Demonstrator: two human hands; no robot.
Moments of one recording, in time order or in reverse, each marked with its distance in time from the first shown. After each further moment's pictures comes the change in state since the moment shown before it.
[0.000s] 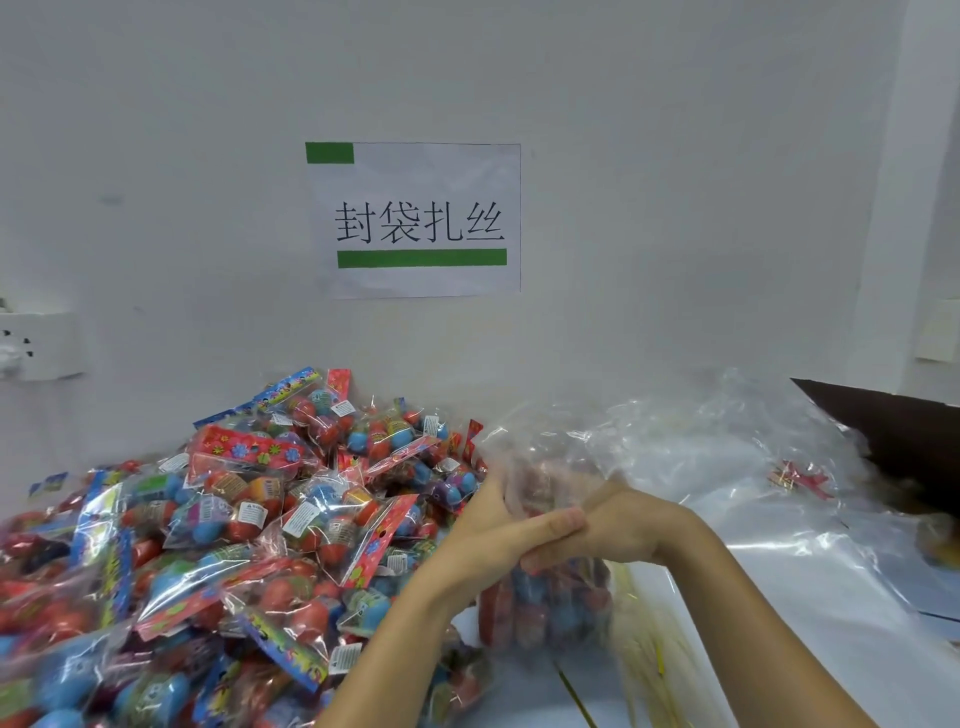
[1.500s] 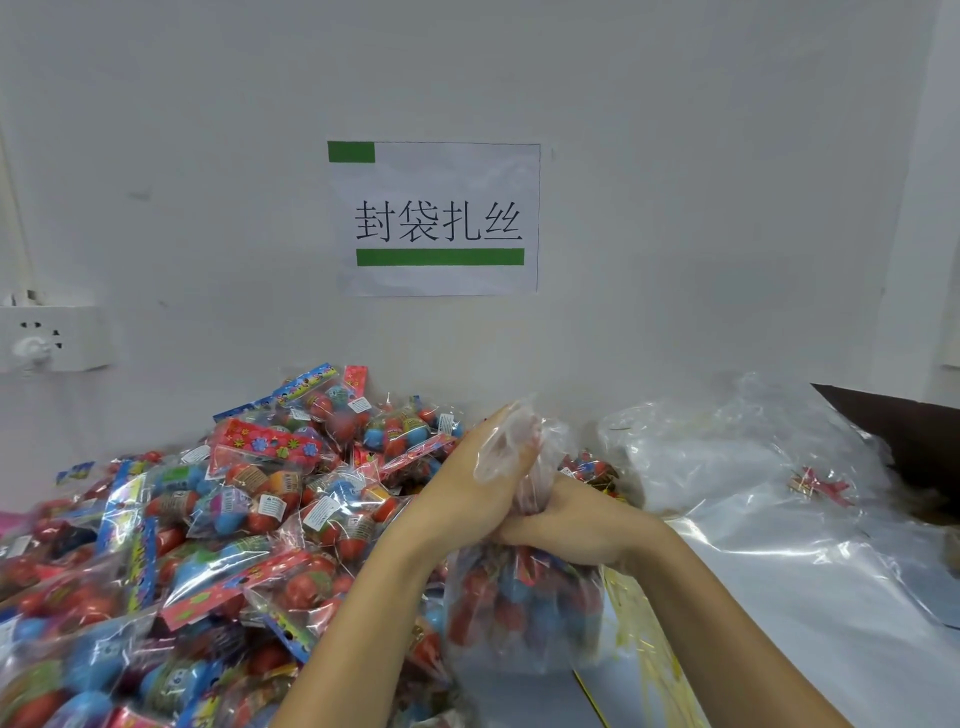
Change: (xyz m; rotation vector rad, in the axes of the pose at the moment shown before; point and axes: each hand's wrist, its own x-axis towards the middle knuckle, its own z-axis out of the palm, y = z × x) left_hand -0.005 0.045 -0.027 0.337 0.129 0.140; right_hand 0.022 -0.026 0.031 0.046 0.061 -0.024
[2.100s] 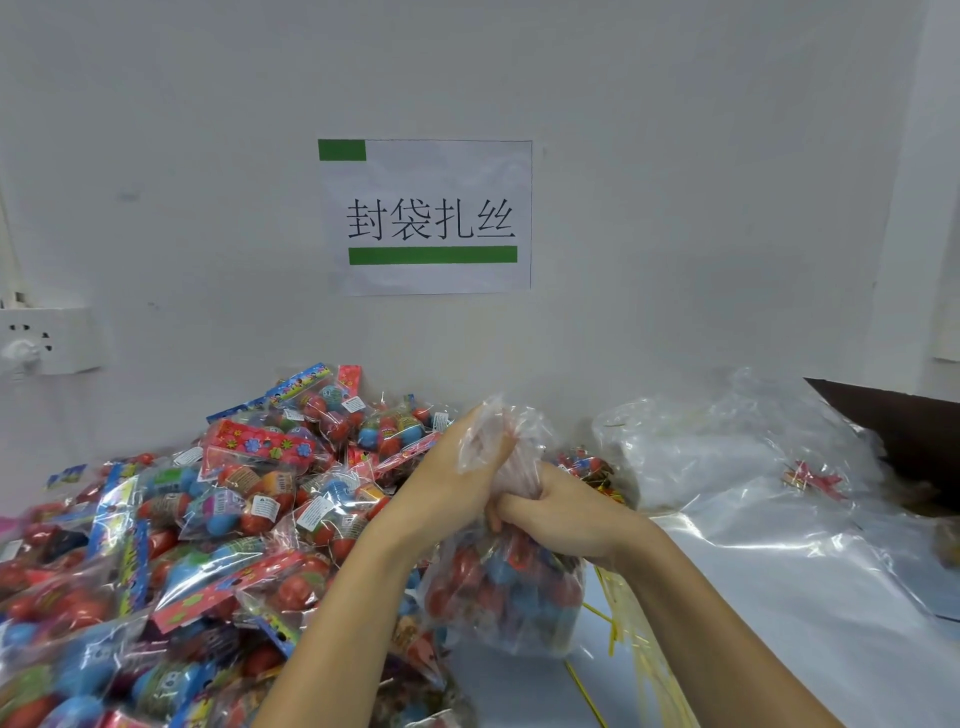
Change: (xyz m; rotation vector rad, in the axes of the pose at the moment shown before) left_hand 0.002 -0.014 -0.009 -0.076 0.011 -0.021; right_hand 0.002 -0.002 0.005 0.131 0.050 0.010
